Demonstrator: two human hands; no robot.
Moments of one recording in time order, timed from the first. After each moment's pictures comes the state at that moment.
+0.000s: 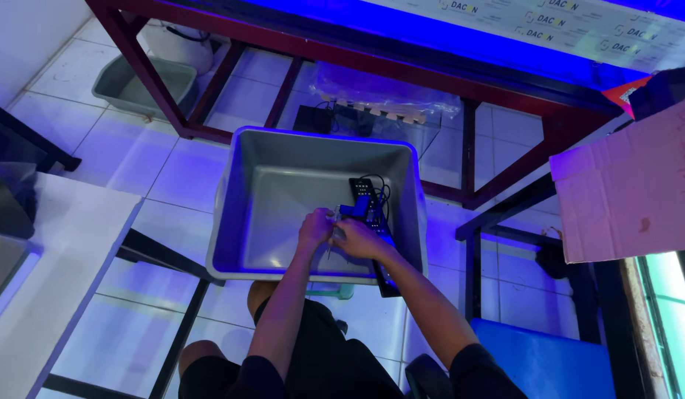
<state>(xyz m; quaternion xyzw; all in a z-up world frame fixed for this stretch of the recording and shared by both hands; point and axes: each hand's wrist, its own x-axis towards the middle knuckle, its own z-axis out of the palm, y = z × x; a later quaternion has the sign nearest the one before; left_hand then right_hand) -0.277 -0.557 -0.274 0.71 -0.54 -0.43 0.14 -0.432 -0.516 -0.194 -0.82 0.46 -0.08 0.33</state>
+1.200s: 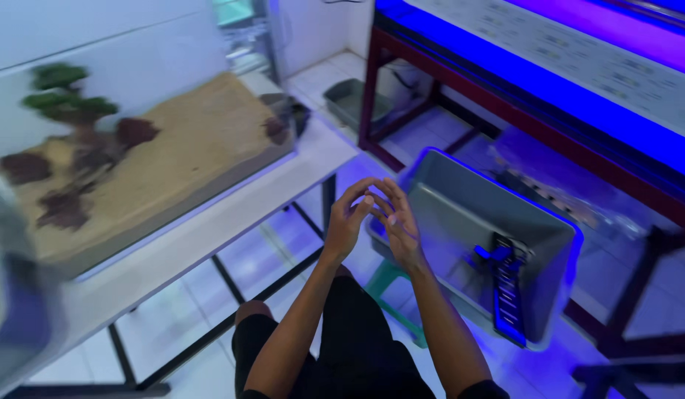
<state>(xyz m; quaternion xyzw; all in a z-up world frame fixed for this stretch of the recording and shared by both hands) -0.089 -0.267 -0.033 0.47 -0.42 -0.25 0.74 -0.207 -0.345 -0.053 -0.57 -0.03 -0.42 0.71</state>
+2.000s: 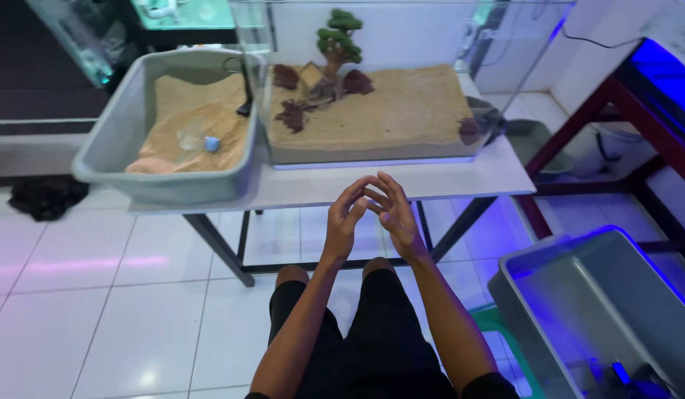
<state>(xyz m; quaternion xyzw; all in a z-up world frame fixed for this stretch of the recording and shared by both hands) -0.024 -0.007 -0.003 0.58 -0.24 0.01 0.78 -0.051 -0.148 -0.021 -0.61 -0.20 -0.13 0.75</state>
